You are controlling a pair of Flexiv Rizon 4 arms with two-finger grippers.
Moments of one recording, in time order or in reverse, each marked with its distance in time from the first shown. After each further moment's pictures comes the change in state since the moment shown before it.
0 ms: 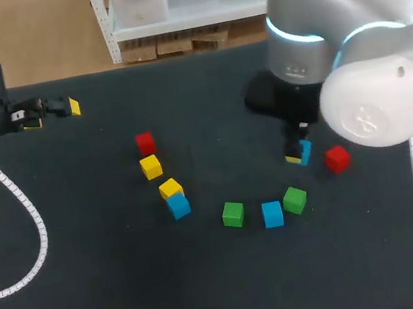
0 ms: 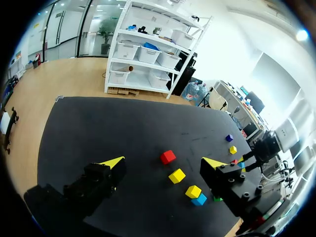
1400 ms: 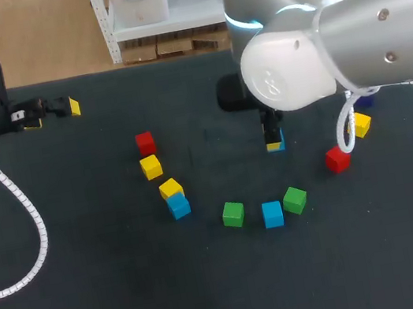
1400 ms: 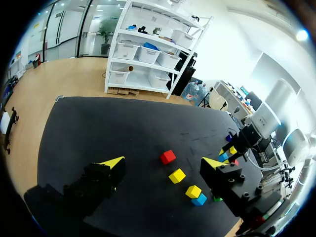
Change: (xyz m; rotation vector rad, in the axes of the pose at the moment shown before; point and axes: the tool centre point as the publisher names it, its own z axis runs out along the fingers) left arm 0.000 0.000 0.000 0.000 0.000 0.000; right arm -0.049 -0.057 0.050 -0.092 0.074 -0.389
